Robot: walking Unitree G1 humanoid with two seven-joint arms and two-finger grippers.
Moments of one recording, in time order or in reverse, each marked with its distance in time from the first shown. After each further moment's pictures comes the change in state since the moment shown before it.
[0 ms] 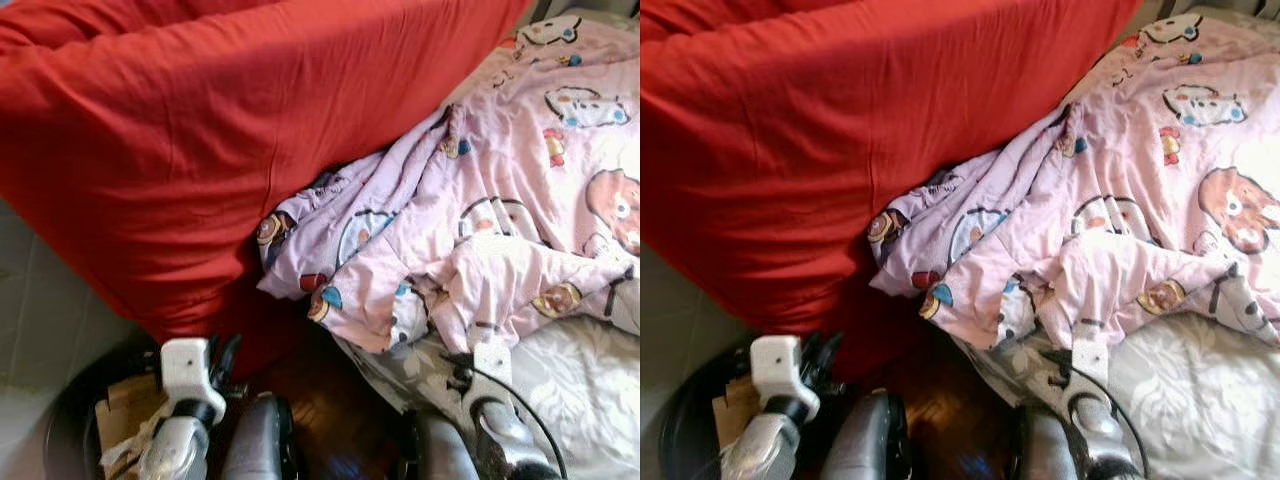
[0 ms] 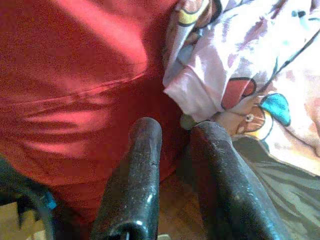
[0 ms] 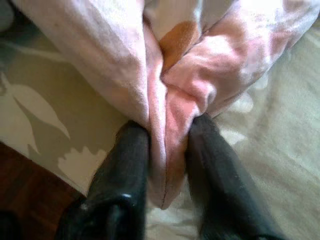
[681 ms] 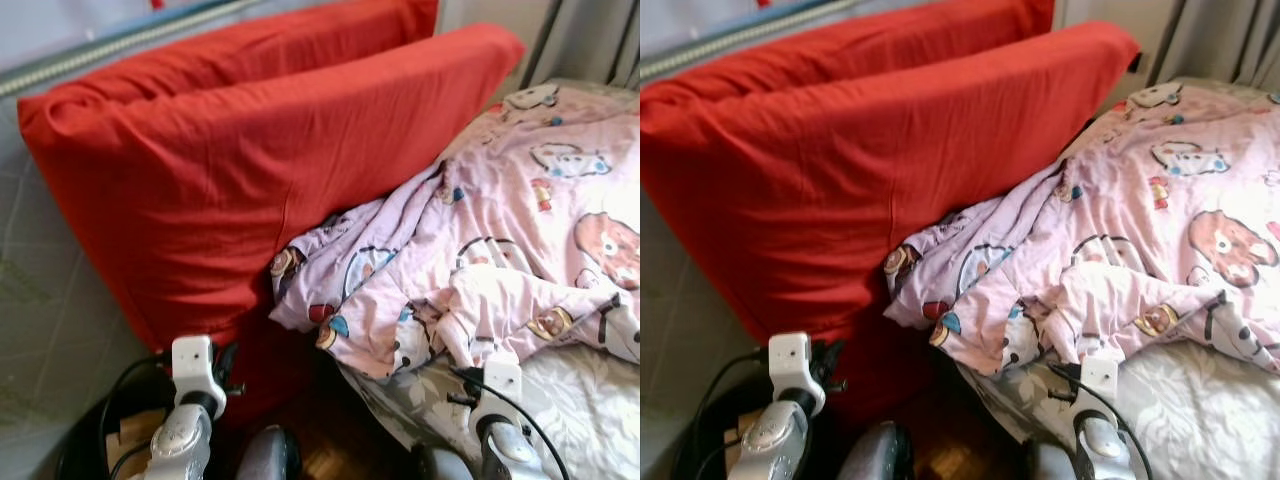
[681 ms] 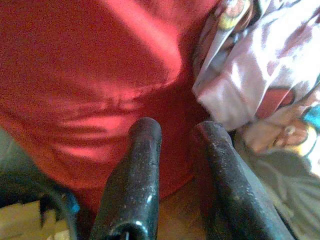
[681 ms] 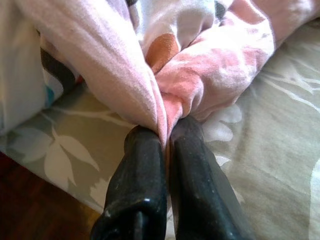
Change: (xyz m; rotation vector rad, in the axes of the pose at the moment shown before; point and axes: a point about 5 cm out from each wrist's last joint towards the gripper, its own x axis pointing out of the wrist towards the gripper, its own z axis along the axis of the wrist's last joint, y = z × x) left arm 0.030 0.022 -0.045 -0.015 0.165 0.076; right arm -0.010 -0.010 -0.023 0.077 -0.034 -0.009
